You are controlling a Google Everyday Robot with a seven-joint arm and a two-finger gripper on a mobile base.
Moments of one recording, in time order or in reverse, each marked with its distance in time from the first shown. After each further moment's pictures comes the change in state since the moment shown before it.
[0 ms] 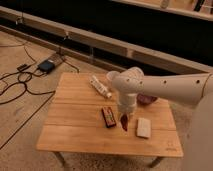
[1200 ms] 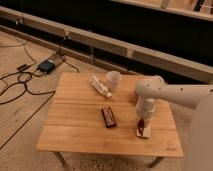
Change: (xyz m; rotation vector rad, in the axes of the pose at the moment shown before) arm -0.022 -0.093 0.052 0.003 0.052 0.186
